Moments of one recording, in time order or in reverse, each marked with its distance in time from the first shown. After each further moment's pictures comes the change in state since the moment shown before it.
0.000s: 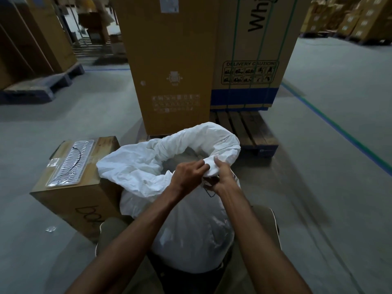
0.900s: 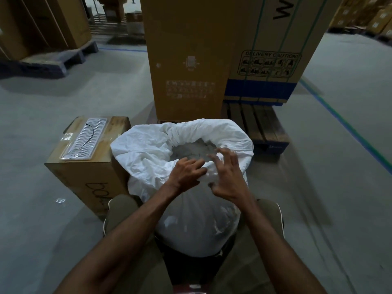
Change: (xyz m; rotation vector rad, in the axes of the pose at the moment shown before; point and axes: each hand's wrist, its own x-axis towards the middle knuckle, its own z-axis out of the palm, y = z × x) left_hand -0.056 -0.024 0.008 0.101 0.016 0.088; right_hand 0.002 0.030 -0.046 -1.730 -0.157 -1.386
